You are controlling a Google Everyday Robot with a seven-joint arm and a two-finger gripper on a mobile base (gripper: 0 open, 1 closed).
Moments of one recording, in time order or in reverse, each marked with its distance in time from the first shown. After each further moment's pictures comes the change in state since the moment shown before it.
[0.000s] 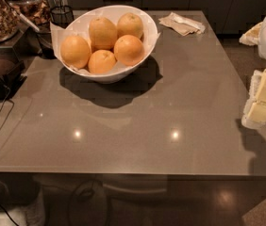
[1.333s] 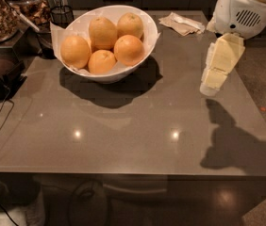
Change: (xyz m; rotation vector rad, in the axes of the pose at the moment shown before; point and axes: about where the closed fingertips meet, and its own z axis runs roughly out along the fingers) arm -0.062 -0.047 0.021 -0.079 -0.030 0.042
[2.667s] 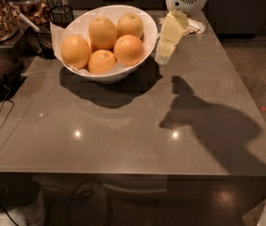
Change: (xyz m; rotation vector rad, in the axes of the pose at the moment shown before) arm -0.094 -0.071 0.035 0.001 -0.046 -0.015
